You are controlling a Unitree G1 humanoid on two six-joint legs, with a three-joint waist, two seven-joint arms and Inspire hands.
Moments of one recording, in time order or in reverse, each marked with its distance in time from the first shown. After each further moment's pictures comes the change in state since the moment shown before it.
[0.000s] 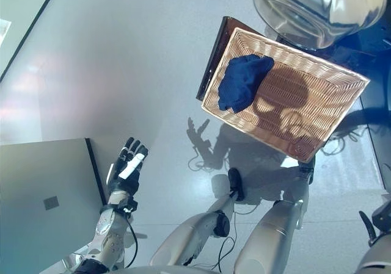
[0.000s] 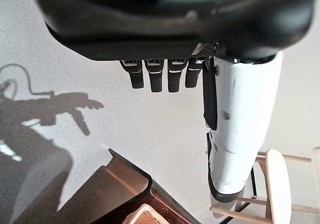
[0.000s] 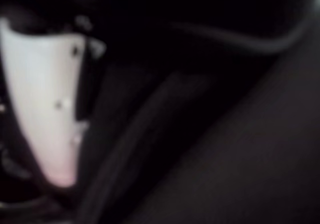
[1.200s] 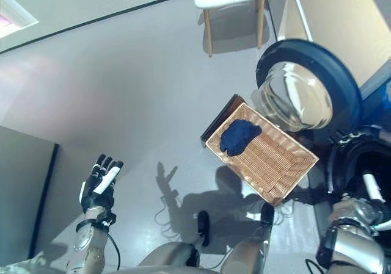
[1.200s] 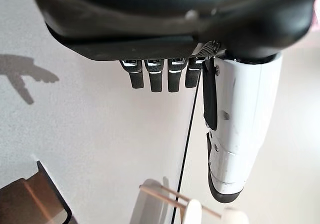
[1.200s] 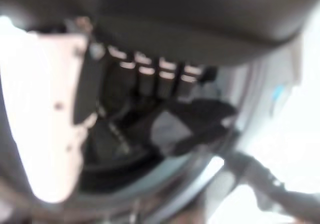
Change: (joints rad) left arm 0.111 0.029 0.200 0.044 0.054 0.008 0.020; right arm 0.366 0.456 0.240 0.140 -0.339 0.263 0.147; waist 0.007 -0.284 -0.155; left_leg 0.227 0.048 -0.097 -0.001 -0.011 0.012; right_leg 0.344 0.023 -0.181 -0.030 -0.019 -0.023
